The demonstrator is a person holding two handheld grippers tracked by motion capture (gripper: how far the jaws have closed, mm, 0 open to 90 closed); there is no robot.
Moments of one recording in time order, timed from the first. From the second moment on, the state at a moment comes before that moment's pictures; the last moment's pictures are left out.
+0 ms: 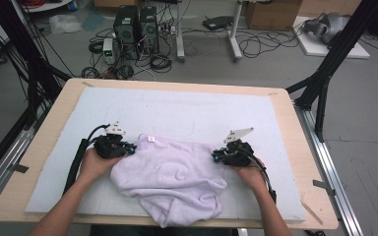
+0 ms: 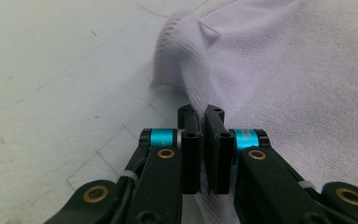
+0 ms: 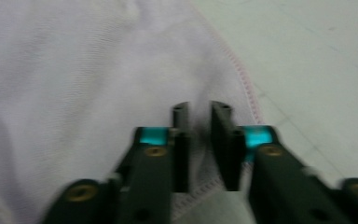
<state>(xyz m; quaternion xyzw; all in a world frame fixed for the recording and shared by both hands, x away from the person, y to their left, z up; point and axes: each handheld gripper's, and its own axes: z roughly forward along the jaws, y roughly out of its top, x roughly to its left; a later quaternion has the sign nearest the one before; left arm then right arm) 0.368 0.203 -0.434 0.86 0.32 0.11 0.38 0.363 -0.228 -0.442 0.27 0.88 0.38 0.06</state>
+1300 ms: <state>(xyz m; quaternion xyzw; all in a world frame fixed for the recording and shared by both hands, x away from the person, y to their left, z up) 0.348 0.223 -0.399 0.83 0.31 0.14 0.44 0.349 -0.226 -0.387 0.24 0.86 0.44 0.10</state>
